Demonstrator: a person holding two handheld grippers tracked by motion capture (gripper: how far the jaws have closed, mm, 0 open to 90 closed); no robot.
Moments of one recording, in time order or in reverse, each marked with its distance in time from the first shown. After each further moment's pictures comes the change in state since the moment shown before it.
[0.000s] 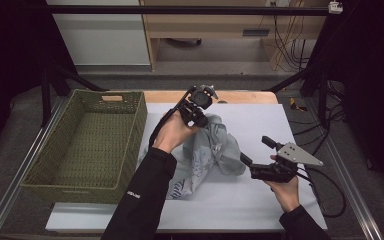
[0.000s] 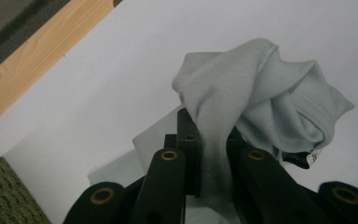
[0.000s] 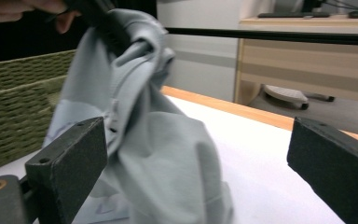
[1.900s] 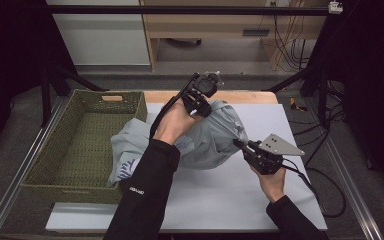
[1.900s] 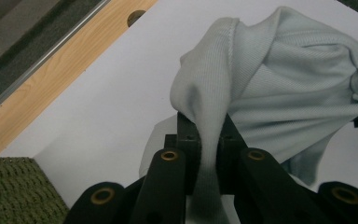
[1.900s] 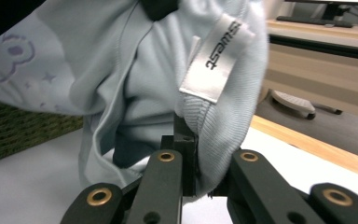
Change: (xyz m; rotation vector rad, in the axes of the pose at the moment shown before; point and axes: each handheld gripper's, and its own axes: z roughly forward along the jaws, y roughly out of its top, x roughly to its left) left arm -0.003 0.029 -0.038 0.009 0.032 0.008; right arm 0.019 0.024 0.030 0.040 0.040 -0.118
